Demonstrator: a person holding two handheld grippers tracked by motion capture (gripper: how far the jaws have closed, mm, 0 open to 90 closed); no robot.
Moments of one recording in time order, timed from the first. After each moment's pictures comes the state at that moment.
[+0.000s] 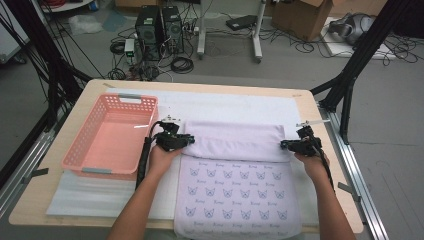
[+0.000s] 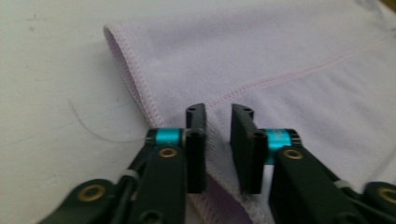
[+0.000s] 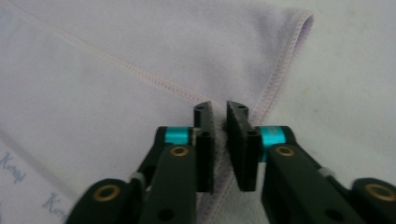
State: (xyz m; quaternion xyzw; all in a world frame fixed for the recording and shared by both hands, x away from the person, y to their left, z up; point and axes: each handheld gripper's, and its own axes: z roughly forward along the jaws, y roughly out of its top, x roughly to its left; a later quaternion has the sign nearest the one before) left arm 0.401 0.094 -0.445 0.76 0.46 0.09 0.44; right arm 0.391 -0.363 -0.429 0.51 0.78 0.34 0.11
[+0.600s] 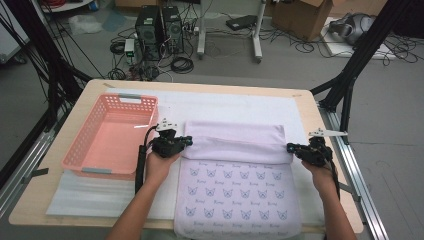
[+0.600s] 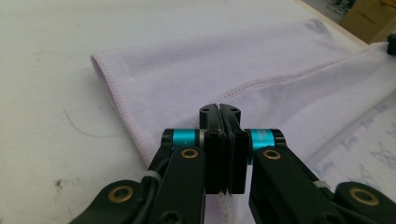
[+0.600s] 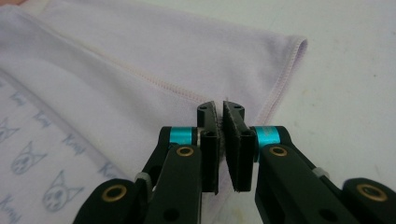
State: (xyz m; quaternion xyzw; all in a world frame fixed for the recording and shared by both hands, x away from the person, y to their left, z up) left arm 0.354 0.100 -0.422 0.74 0.43 0.12 0.50; right arm 0.342 -0.376 -0.418 0.47 0.76 0.42 0.14
